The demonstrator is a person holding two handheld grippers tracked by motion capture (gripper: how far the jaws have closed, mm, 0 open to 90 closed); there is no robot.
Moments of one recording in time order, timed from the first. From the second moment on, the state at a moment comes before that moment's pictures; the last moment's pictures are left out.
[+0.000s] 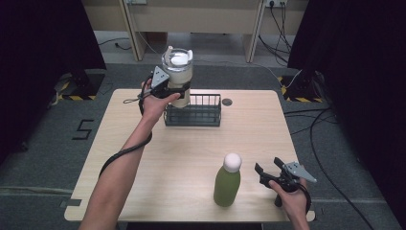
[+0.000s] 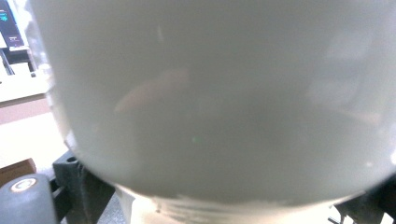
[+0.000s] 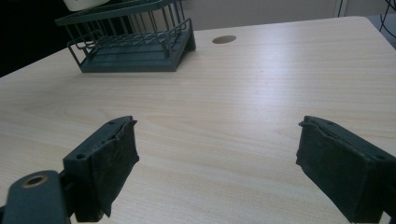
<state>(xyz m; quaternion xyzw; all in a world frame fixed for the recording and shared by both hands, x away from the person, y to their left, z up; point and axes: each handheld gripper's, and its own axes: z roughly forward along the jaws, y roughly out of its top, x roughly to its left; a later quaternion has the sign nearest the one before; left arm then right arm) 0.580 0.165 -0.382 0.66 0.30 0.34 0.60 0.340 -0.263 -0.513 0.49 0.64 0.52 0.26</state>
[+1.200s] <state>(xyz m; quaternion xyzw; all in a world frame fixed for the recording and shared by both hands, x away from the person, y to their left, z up) 0.593 0.164 -0.412 0.67 0.32 0.32 0.59 0.340 -0.263 -0.515 0.49 0.65 0.52 0.26</state>
